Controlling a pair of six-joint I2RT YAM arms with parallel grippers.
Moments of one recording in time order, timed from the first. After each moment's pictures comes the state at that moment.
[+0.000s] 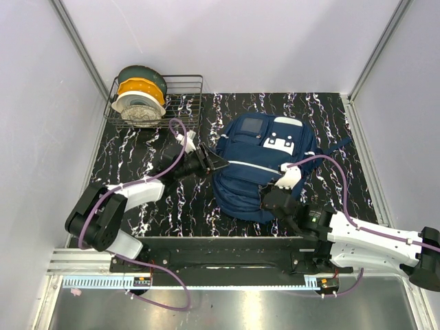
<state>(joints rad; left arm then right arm) -0.49 1.47 0.64 0.51 0.46 -1.03 1.13 0.89 0.60 -0.33 0.74 0.89</state>
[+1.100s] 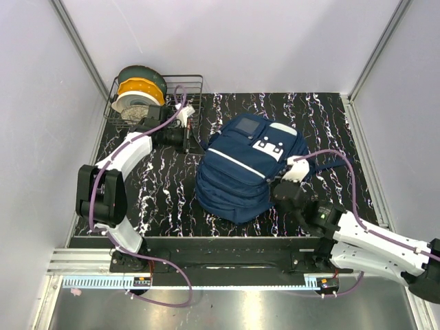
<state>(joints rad) -0.21 1.66 1.25 -0.42 0.86 -0.21 1.07 0.82 0.63 -0.38 0.75 0.72</state>
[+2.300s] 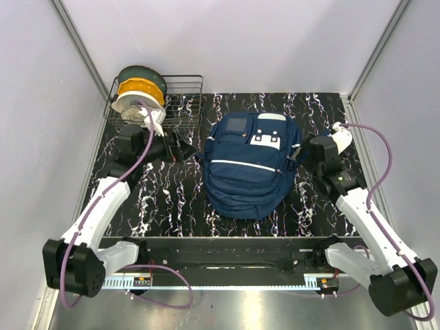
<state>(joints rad) -0.20 1.13 0.88 -0.15 0.61 -0.34 0.37 0.96 0.87 -0.50 0.49 0.67</state>
